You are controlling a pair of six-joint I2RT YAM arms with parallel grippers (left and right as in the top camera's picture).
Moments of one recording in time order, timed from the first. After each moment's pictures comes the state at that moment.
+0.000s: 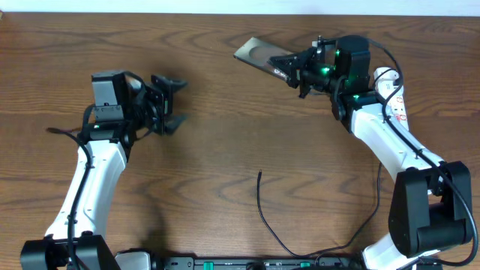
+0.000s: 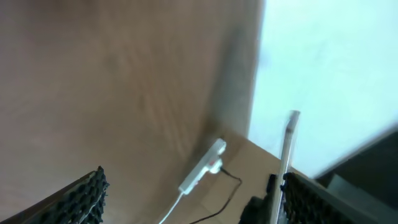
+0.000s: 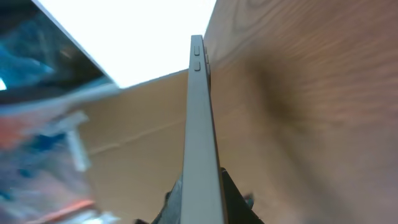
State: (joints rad) left arm 0.06 1.42 0.95 -0.25 0.68 -1.33; right arm 0.21 1.76 1.17 0.22 -0.79 1.51
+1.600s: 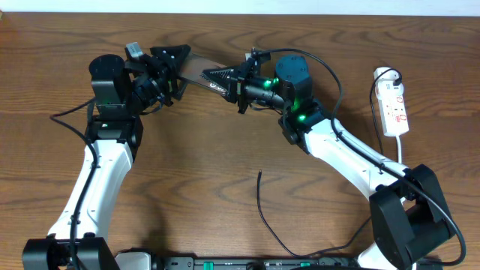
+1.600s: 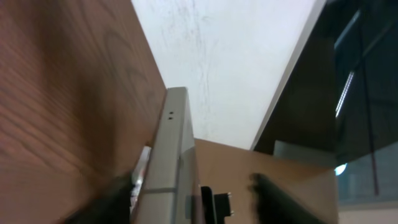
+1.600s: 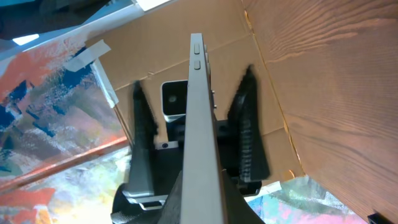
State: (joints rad) left arm 0.01 1.42 0.95 0.19 0.68 -1.49; right arm 0.55 1.76 1.17 0.52 -0.69 1.85
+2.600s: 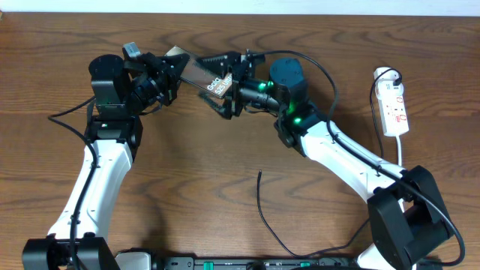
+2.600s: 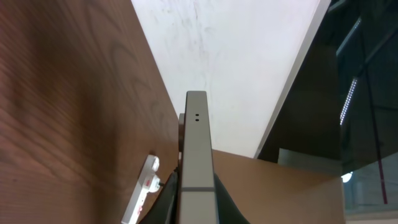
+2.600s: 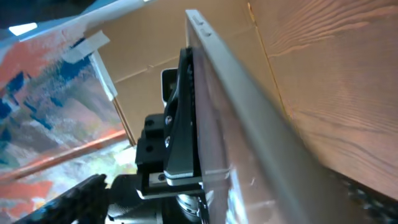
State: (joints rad) left arm 0.01 1.42 0.95 0.18 0.64 -1.47; right arm 0.58 1.76 1.17 0.53 -0.68 1.85
